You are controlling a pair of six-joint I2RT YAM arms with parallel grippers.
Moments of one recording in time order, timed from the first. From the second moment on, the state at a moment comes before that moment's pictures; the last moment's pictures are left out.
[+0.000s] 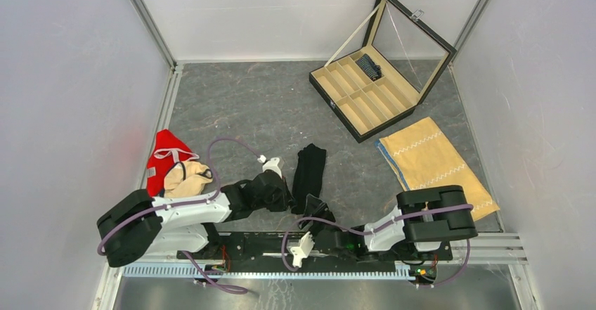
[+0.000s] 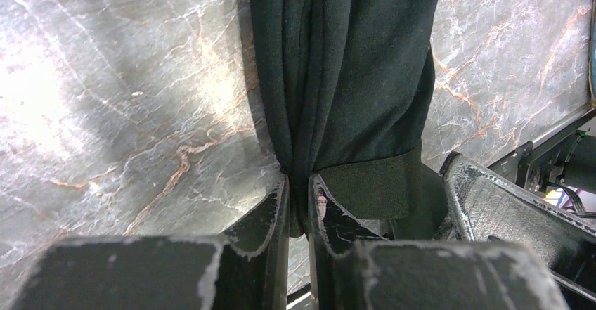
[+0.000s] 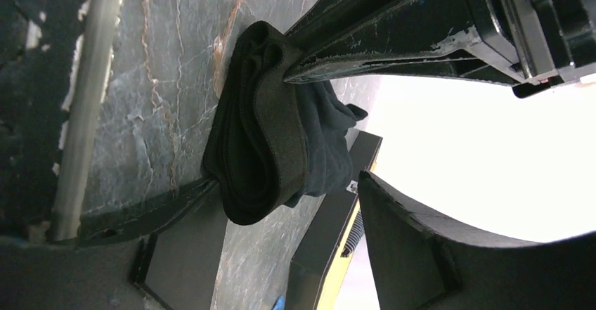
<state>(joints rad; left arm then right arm) -1.00 1.17 0.36 0.02 -0.07 -0.93 1.62 1.65 0.35 0.70 0.73 -1.12</state>
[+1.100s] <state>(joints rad) -1.00 0.86 0.35 -0.16 -0.16 -0.97 1.61 1.59 0.31 0.70 0.70 -0.93</state>
